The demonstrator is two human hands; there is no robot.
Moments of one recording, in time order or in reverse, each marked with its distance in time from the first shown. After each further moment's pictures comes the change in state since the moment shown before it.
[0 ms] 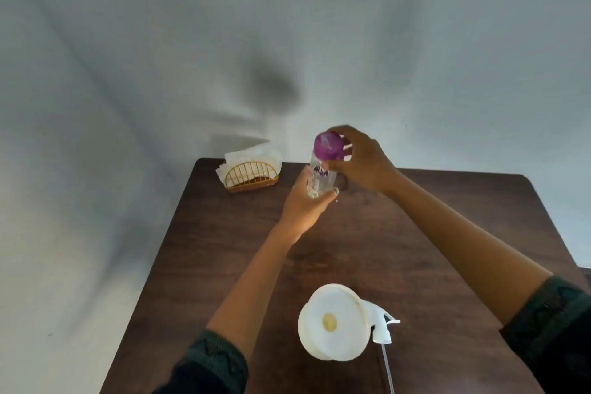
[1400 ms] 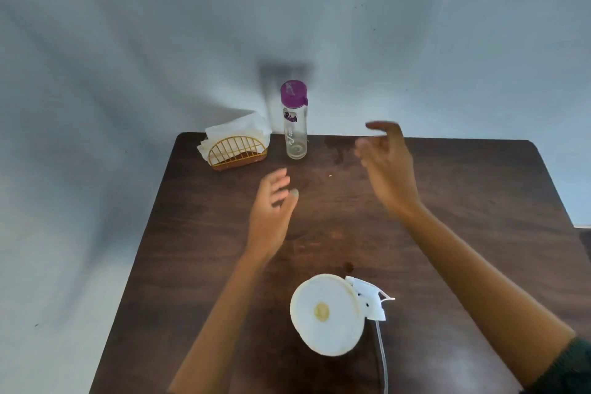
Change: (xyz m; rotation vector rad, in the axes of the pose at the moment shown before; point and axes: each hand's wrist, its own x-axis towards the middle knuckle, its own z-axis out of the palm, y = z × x) left_hand -0.008 -0.052 -0.020 -0.065 0.237 -0.039; right_hand -0.007 0.065 0.037 0.348 0.394 0.255
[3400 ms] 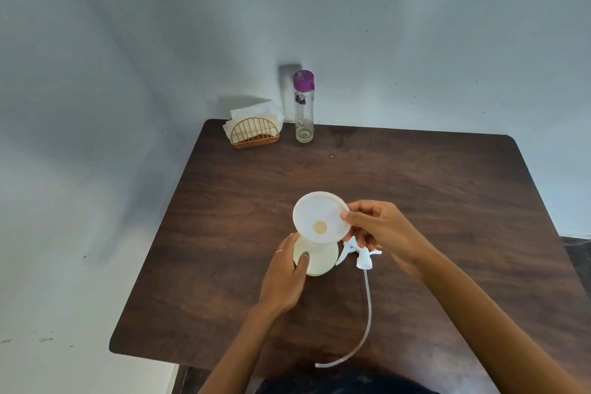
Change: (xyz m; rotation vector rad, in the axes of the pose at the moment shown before) left_hand -0.167 -0.077 0.008 0.426 -0.139 -0.154; right_hand -0.165 -0.008 -0.056 0.023 -0.558 0.324
